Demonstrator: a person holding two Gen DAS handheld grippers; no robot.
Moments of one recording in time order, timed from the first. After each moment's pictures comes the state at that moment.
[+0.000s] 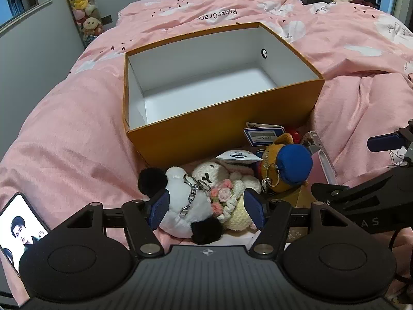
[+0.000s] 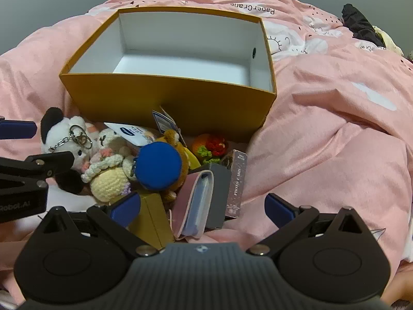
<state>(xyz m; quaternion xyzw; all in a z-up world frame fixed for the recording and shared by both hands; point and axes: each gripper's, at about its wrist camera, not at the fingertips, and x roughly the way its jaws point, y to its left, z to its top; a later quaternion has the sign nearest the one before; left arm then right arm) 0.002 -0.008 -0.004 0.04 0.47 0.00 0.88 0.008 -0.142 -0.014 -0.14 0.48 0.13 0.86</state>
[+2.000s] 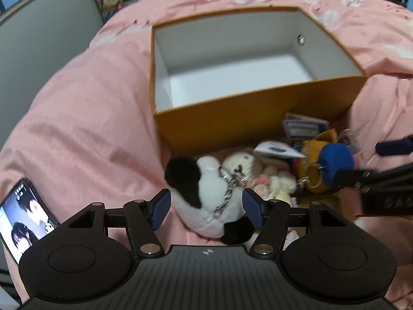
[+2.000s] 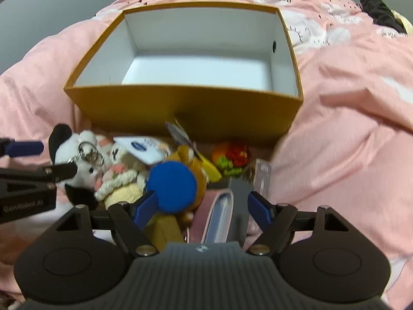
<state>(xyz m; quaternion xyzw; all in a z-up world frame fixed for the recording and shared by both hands) 0.026 0.022 -0.023 0.02 0.52 0.06 0.85 0.043 -0.136 -0.019 -0.09 0.50 0.18 0.84</state>
